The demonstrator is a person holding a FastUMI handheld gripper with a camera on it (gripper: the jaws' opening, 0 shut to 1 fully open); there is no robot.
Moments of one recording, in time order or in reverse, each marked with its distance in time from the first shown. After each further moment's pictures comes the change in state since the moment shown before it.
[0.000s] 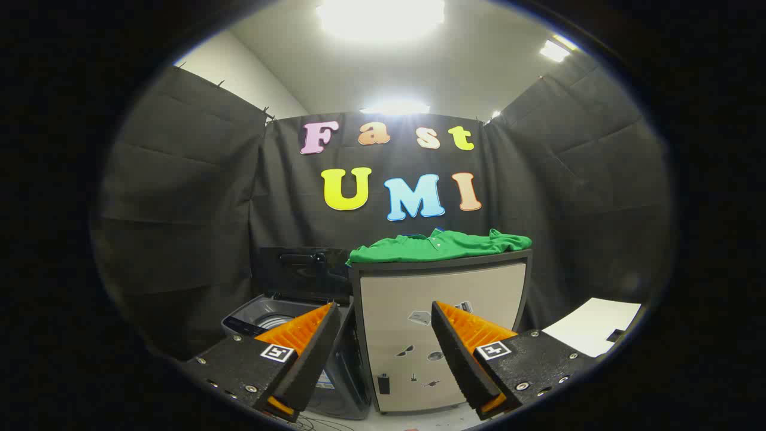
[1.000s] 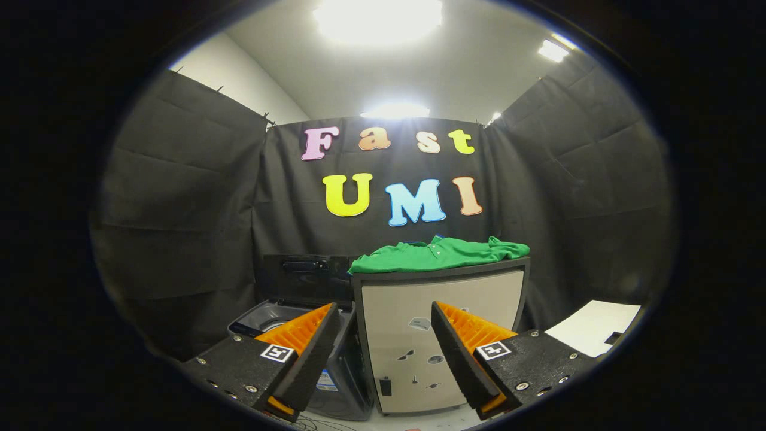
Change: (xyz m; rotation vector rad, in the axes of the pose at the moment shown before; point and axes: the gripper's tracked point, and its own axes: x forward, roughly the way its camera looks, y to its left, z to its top) arm -0.009 -0.009 0.030 0.004 -0.016 0.016
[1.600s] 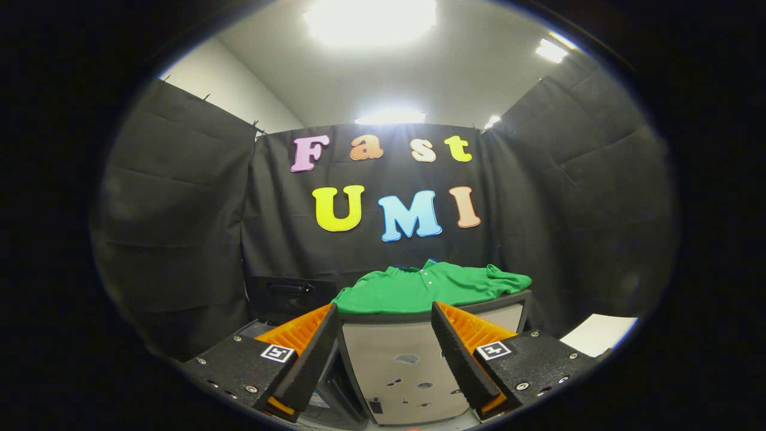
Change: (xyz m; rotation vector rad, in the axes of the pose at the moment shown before) arm 0.072 -0.033 0.066 0.019 -0.020 -0.018
